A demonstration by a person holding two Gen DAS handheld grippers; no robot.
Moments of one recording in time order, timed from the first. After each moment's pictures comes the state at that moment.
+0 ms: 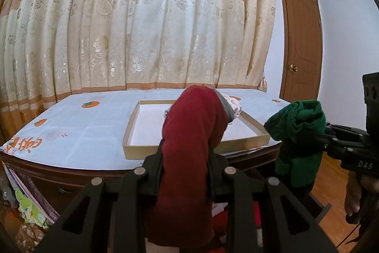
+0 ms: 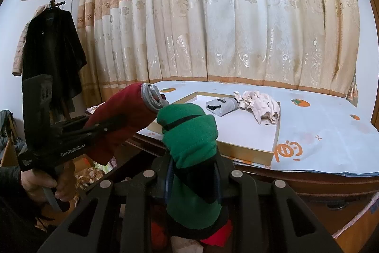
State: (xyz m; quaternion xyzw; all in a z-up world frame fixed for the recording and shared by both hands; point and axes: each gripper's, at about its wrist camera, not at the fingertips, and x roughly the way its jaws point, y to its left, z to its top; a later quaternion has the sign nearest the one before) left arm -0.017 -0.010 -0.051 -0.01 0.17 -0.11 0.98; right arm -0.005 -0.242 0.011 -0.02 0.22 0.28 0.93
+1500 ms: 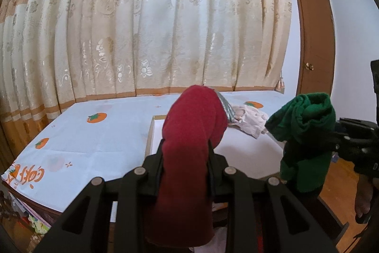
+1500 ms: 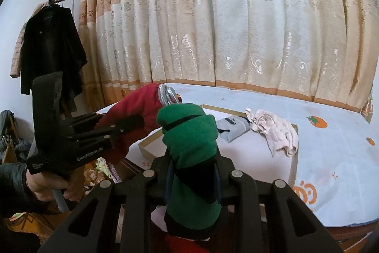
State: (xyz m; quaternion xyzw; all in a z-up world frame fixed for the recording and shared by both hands) left arm 0.073 0.012 -0.020 0.00 0.18 -0.08 0.98; right arm 0.078 -0.203 0.042 -0.03 0.24 0.30 0.92
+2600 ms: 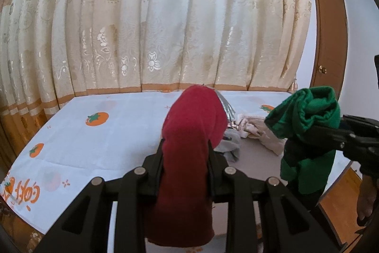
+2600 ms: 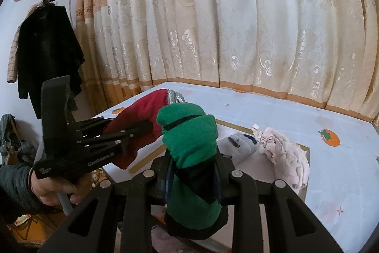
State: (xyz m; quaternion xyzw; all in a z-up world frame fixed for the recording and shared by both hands) left arm 0.148 0.030 -0.005 -0.01 0.22 -0.07 0.97; right arm 0.162 -0.172 0.065 -0.04 0.27 0.31 0.91
